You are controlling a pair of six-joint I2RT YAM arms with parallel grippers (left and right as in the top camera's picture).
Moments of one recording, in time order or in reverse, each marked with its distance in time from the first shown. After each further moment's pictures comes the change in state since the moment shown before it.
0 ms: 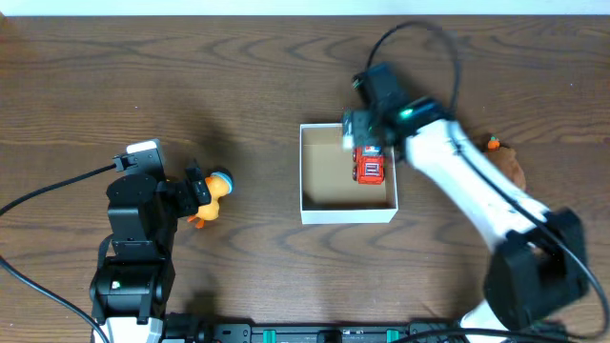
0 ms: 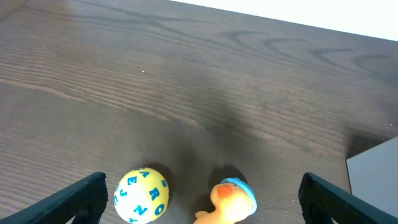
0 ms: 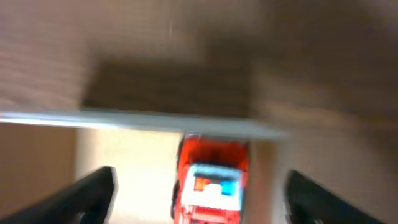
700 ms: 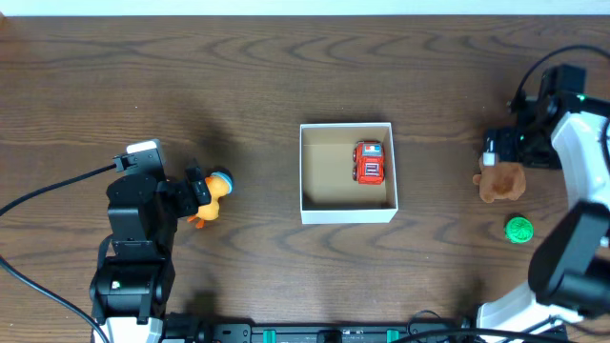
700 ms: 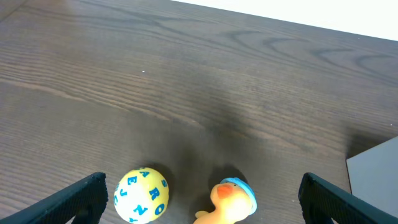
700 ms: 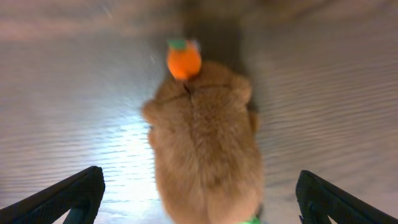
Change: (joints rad) left arm 0.000 0.000 0.000 0.000 0.000 0.000; right arm -0.726 0.060 -0.058 -0.242 -0.109 -0.570
